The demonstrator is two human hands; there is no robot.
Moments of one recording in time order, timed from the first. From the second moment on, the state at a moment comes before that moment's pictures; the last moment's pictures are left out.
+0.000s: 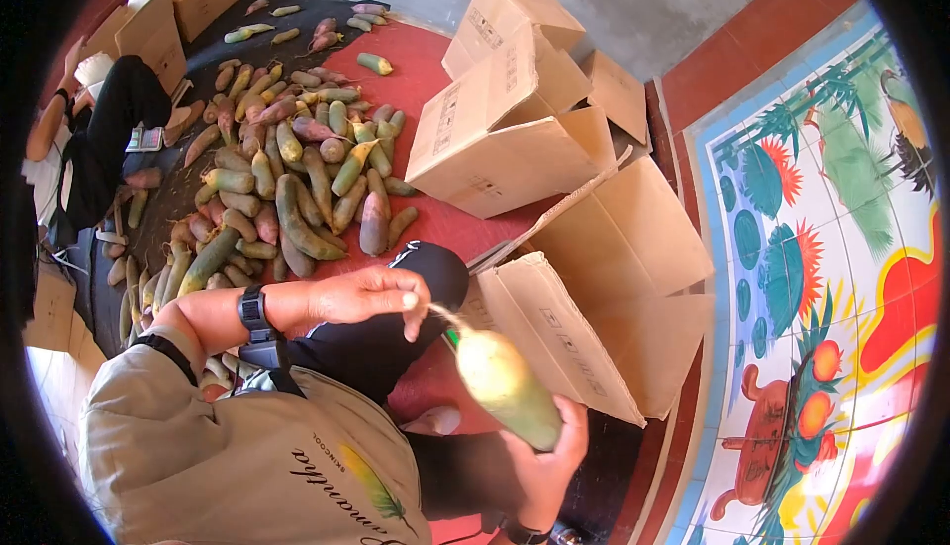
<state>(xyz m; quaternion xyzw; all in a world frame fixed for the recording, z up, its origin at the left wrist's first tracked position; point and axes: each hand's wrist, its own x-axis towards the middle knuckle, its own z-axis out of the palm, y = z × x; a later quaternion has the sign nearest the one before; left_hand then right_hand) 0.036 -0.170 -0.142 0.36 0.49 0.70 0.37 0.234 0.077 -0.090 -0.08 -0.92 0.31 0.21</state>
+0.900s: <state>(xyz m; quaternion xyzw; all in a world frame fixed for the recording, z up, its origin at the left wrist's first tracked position) 0.039 -0.374 -0.405 0.16 0.91 0.06 0.37 0.167 0.140 -0.077 -0.21 -0.90 0.13 0.35</state>
